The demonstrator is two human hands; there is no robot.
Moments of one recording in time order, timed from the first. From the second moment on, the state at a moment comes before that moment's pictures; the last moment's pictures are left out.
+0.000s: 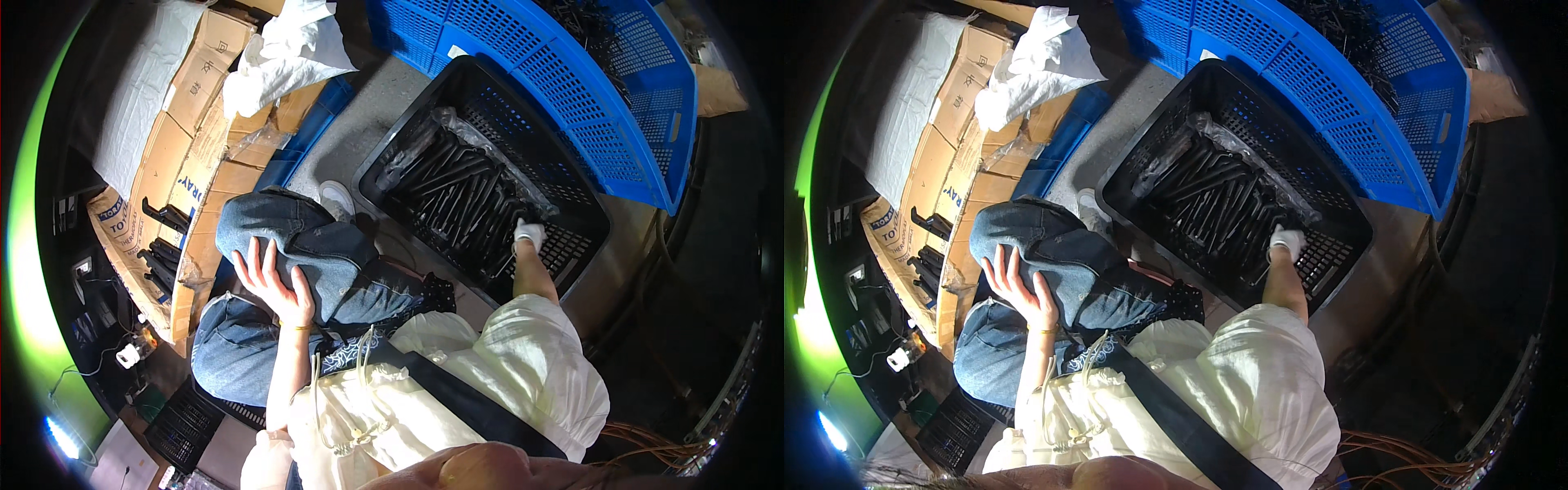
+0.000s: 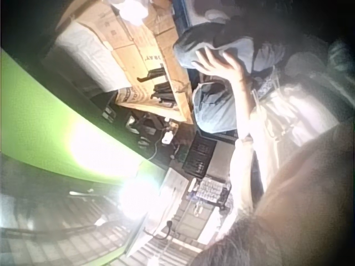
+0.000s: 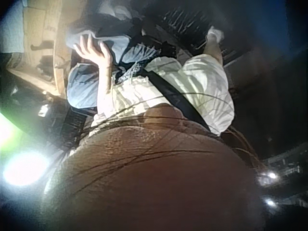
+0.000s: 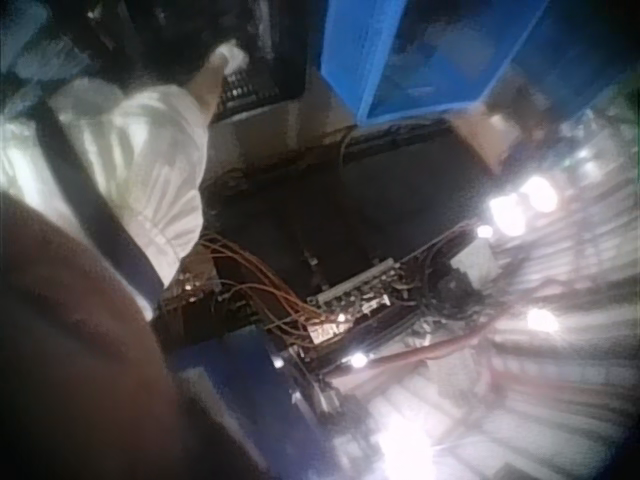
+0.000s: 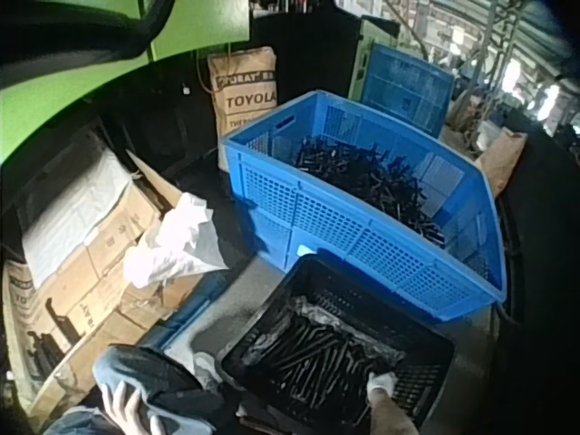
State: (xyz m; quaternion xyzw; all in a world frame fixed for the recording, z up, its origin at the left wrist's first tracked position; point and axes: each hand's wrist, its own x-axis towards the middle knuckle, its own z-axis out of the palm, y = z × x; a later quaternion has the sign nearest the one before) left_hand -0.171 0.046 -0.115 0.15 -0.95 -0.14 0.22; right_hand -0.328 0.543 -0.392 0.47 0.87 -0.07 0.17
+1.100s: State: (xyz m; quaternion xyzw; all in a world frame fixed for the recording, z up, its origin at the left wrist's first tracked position) left_hand -0.169 0.046 -0.116 0.15 -0.95 -0.15 0.23; right_hand -0.365 0.432 -0.341 0.32 0.48 -0.76 0.30
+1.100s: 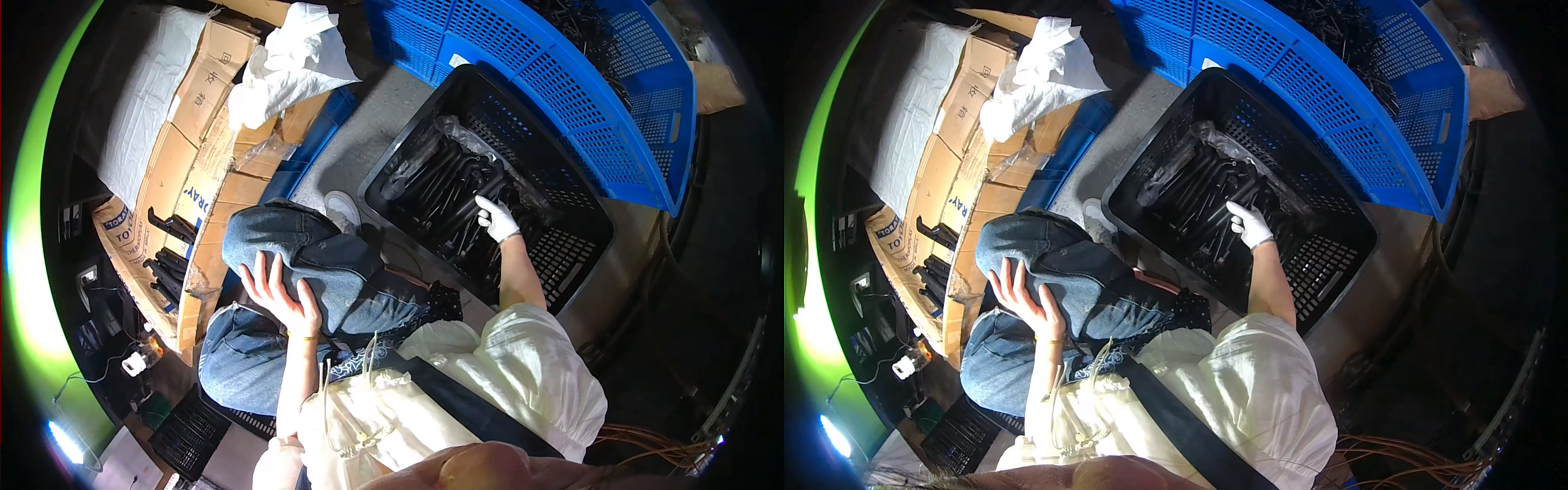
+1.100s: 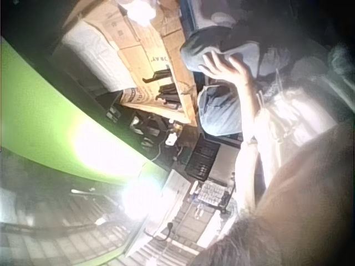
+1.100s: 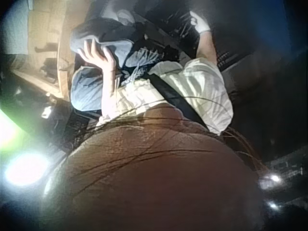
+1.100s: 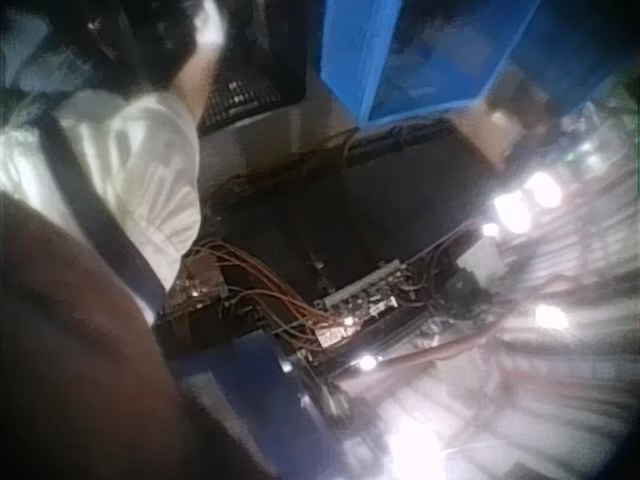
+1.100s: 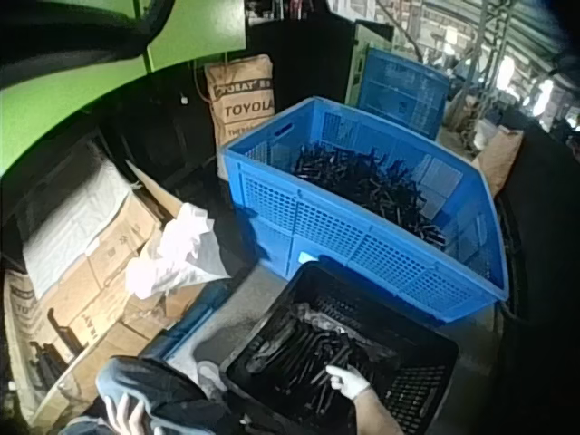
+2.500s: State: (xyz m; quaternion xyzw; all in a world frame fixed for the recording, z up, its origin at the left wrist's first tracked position) left_hand -0.170 0.046 -0.115 0.16 -0.95 -0.15 0.23; right_hand -0.338 0.502 -0.398 0.40 0.73 -0.54 0.17
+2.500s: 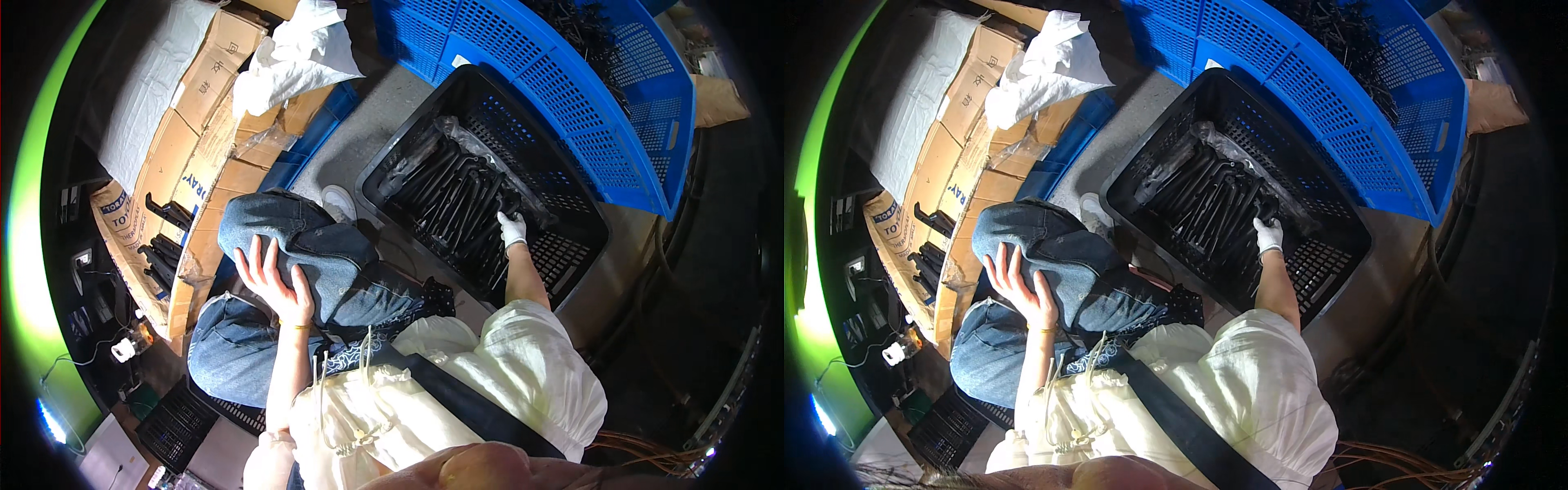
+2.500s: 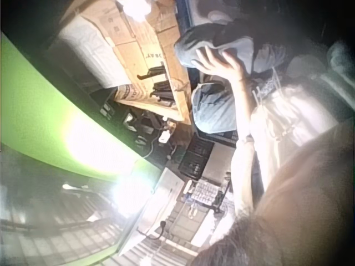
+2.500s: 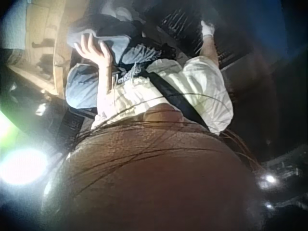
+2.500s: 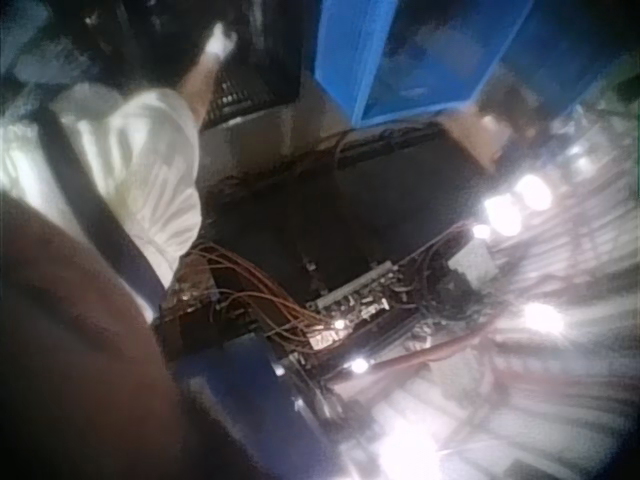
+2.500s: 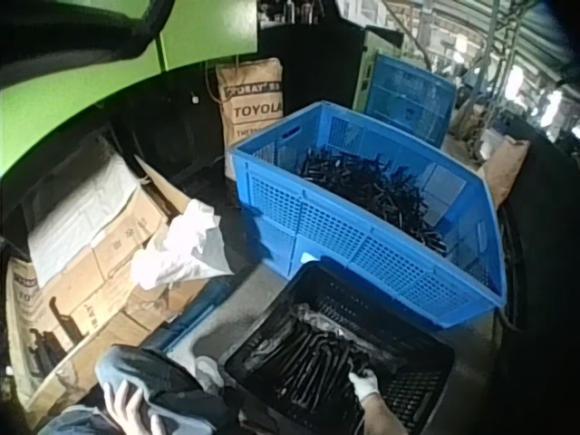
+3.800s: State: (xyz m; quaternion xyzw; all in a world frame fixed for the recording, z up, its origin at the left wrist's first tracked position) left_hand -0.126 -0.266 -0.150 0.46 -0.84 -0.17 0.20; right_hand -0.302 0.124 -0.063 -0.33 0.81 -0.47 0.11
